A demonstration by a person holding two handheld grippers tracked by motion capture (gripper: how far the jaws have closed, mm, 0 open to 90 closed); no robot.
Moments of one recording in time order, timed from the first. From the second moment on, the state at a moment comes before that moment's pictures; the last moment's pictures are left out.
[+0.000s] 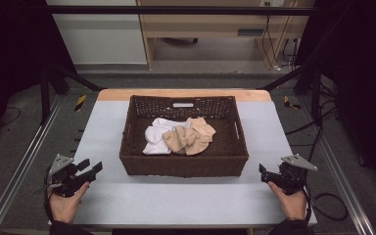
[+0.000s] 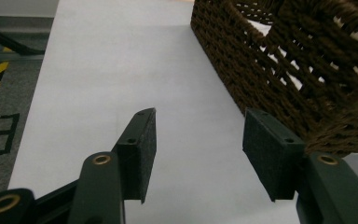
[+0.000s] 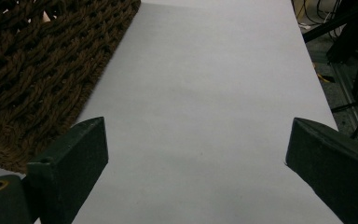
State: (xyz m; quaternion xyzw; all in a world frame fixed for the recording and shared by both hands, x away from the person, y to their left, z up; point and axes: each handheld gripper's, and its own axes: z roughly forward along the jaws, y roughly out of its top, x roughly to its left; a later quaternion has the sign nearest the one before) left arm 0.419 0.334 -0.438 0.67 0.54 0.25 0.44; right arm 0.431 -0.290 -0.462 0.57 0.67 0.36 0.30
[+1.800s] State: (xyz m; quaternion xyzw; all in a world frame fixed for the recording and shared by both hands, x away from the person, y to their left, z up) left arm 0.496 0.185 -0.315 0.69 0.45 0.27 0.49; right arm 0.430 -0.287 -0.457 0.56 0.66 0.38 0.32
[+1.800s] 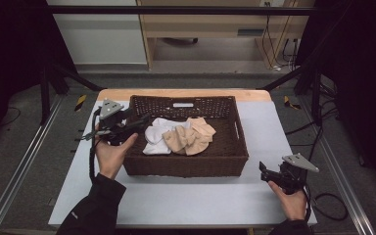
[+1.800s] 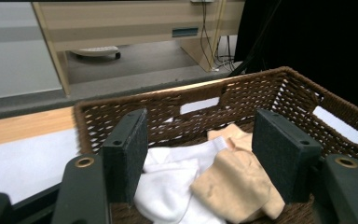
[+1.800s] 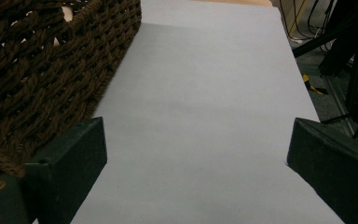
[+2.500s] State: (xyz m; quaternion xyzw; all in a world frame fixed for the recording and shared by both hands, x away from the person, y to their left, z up) left arm 0.565 0.133 -0.341 0.70 0.44 0.29 0.48; right arm 0.431 -0.287 -0.457 0.56 0.66 0.37 0.33
